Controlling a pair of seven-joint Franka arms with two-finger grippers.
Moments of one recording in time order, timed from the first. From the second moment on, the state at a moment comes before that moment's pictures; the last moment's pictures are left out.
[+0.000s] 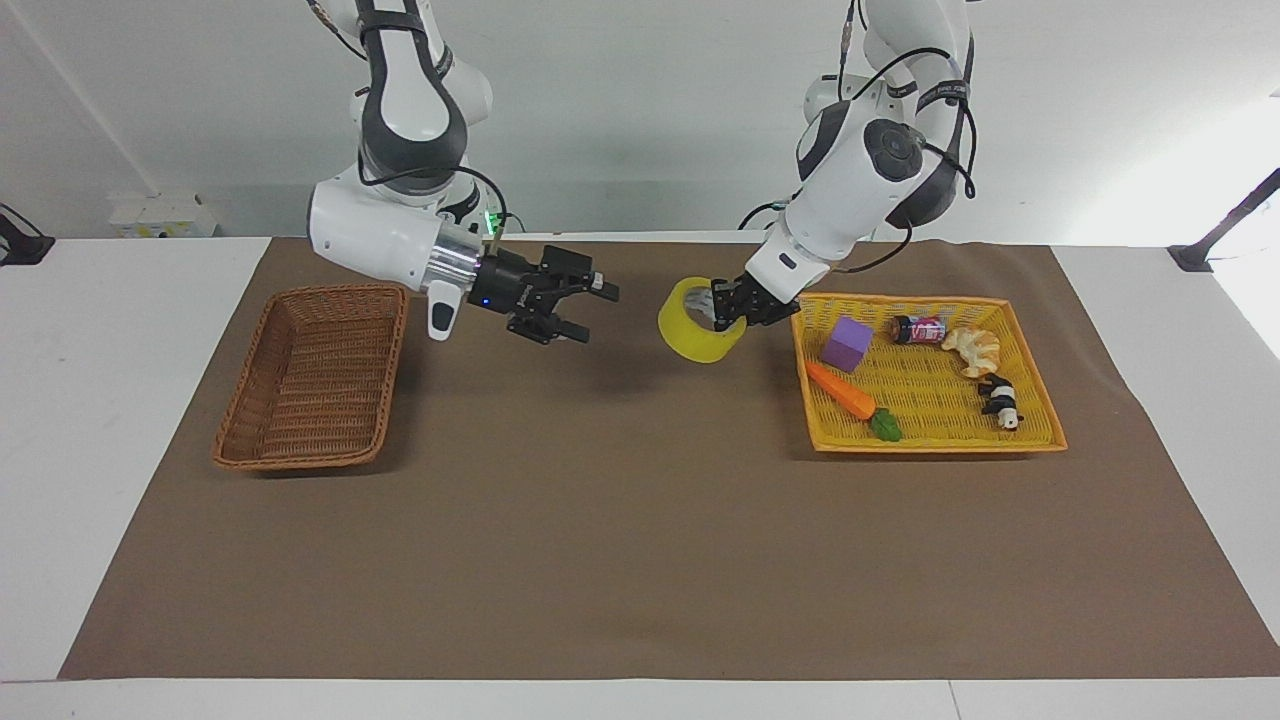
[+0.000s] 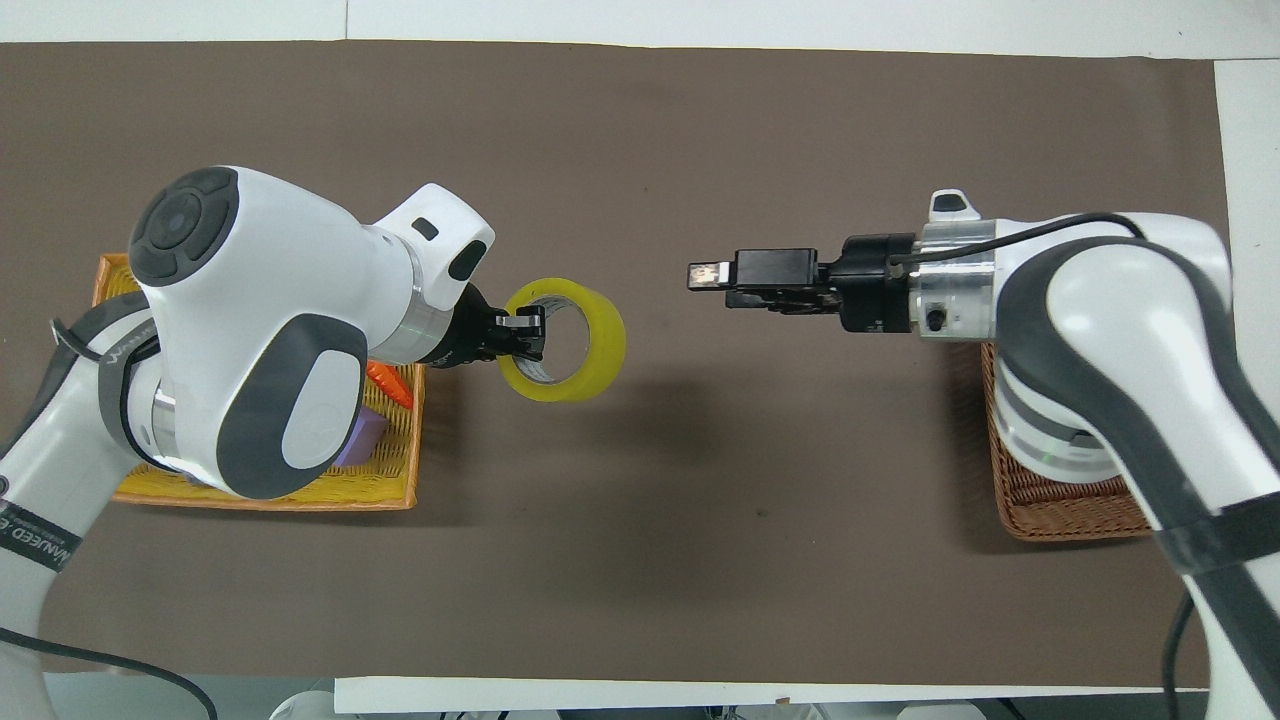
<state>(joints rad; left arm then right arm) -0.43 0.04 -0.13 -1.93 -0.39 2.03 -0.37 0.46 0.01 -0.15 -2.07 1.35 2.14 -0.39</state>
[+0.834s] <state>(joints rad) -0.44 0.04 -0.13 -1.93 -0.39 2.03 -0.37 0.67 0.01 -0.15 -2.15 1.54 2.37 -0.40</state>
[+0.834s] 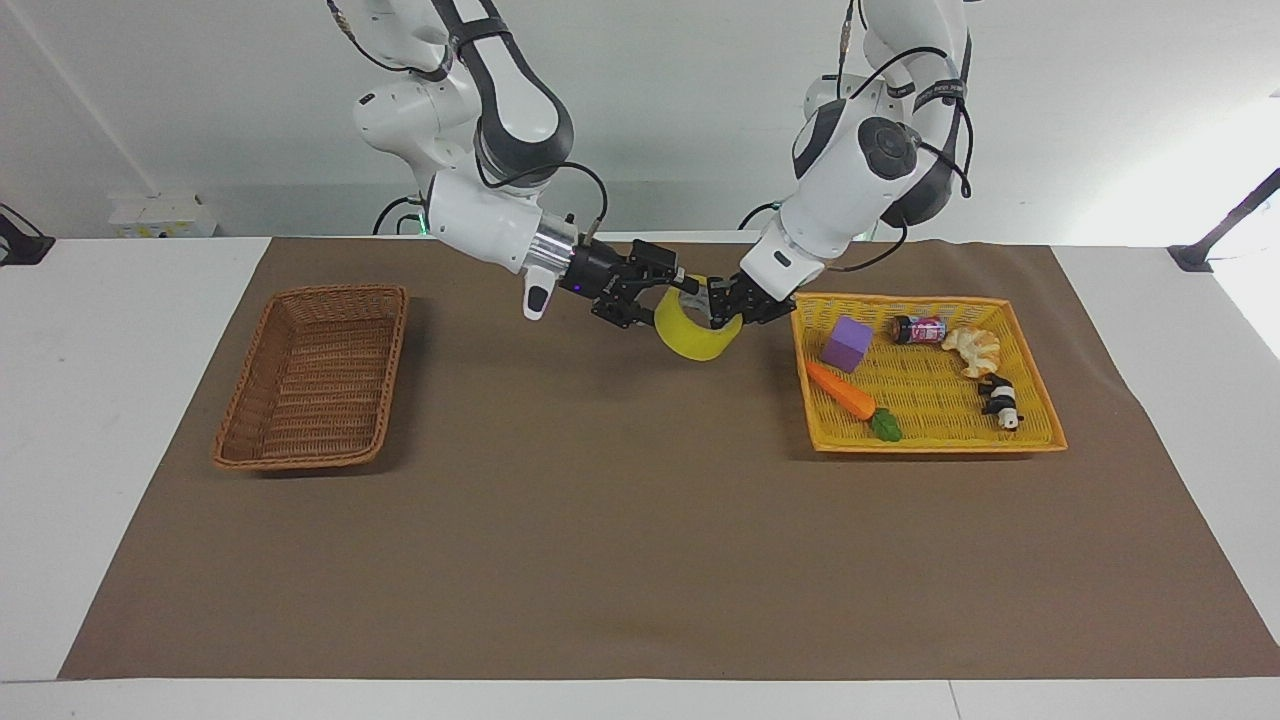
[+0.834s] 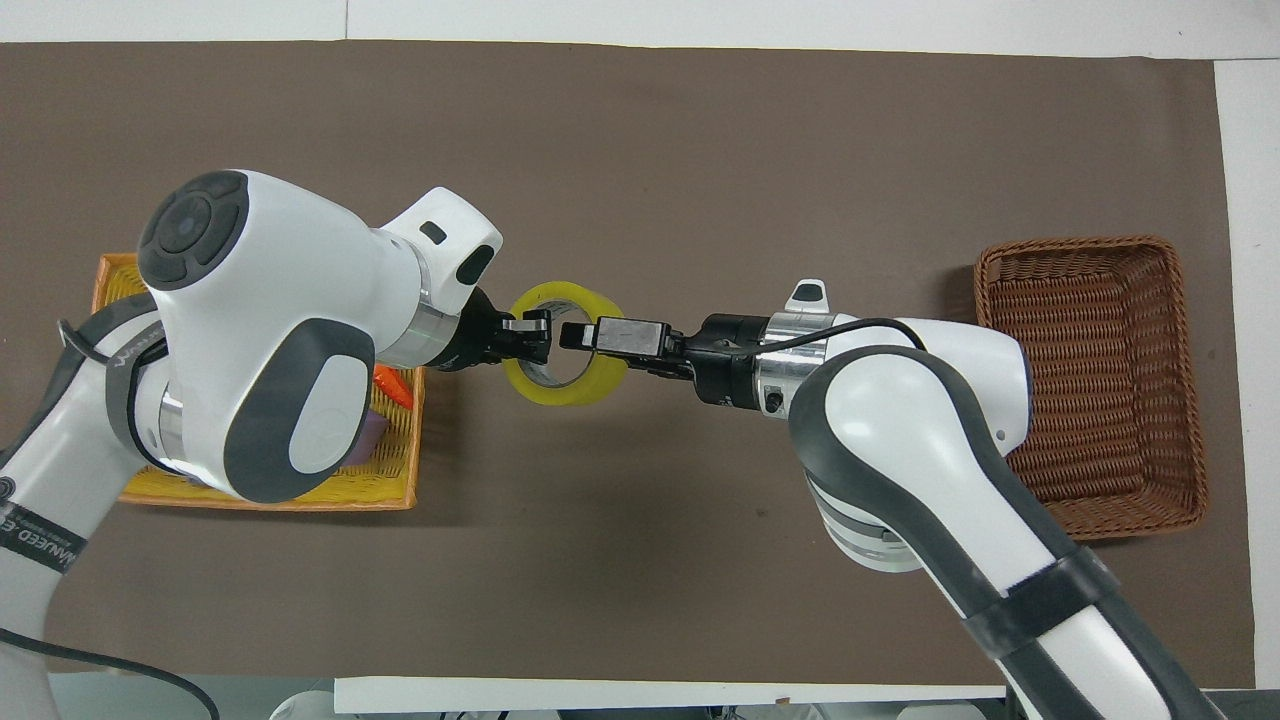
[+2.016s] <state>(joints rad) -0.44 0.04 -0.13 -1.92 -0.39 2.03 -0.38 0.66 0.01 -0.16 -2.16 1.54 2.36 -0.43</state>
